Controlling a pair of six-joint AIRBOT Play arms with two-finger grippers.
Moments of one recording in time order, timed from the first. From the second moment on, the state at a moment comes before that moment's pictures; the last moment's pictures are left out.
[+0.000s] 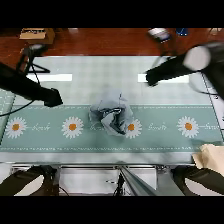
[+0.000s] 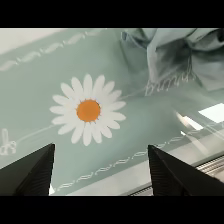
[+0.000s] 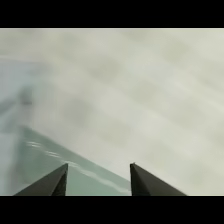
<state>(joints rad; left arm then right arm) -0.11 -1.07 1.21 1.29 -1.54 -1.37 0.25 -1.23 1.38 -1.52 1.17 1.42</state>
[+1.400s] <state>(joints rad) -0.19 -1.47 0.71 0.43 -0.98 -0.96 -0.48 -1.16 0.94 -0.89 1.42 1.19</state>
